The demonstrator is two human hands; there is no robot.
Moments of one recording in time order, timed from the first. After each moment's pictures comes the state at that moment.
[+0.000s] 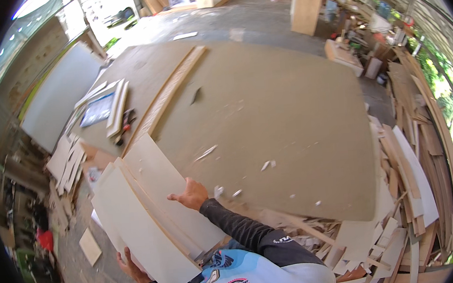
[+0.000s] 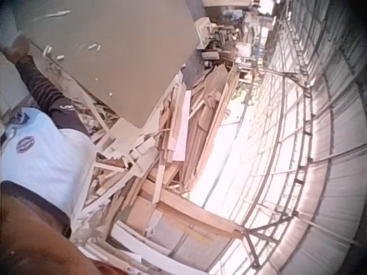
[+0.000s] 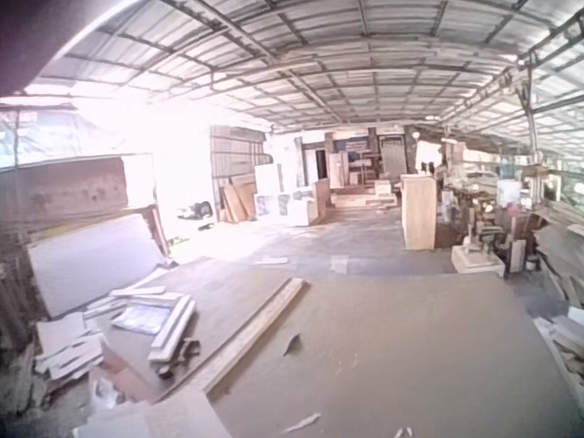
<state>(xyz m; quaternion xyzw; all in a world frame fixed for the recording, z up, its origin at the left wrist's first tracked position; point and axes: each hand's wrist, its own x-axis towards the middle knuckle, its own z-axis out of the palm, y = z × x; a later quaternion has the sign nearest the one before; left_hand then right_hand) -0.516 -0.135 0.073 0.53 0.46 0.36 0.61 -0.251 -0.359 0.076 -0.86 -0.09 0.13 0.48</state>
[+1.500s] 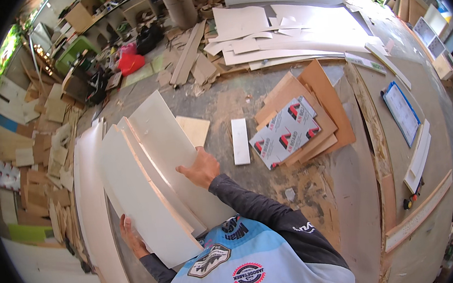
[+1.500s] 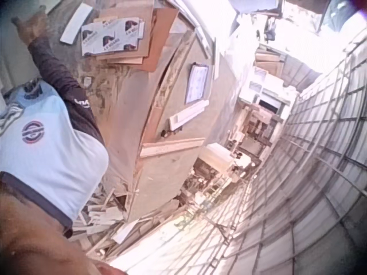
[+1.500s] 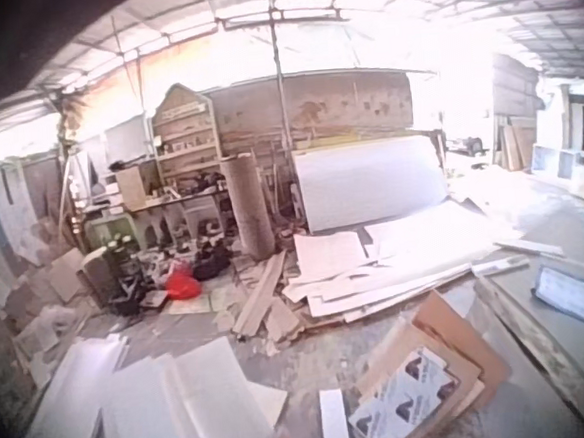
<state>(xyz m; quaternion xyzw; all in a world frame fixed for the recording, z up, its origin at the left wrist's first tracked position) -0.933 0.640 0.030 0.35 0.70 0.53 0.34 -0.569 0.734 0.066 -0.70 -0.49 0.41 0.33</state>
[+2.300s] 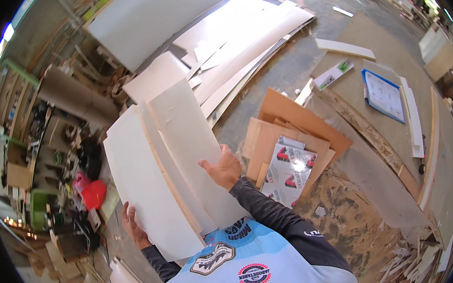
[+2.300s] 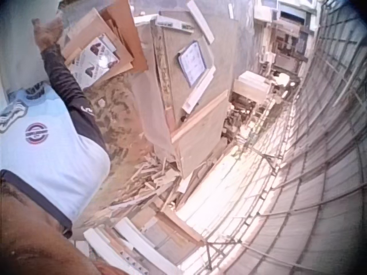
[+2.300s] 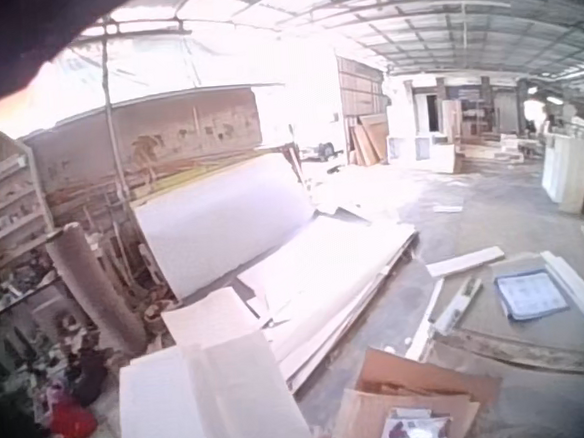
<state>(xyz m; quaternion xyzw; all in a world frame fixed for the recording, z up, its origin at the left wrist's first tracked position) -0.564 1.334 0.063 0.62 0.49 0.38 0.49 -0.252 1.118 0.084 -0.82 -0.11 0.22 0.51</state>
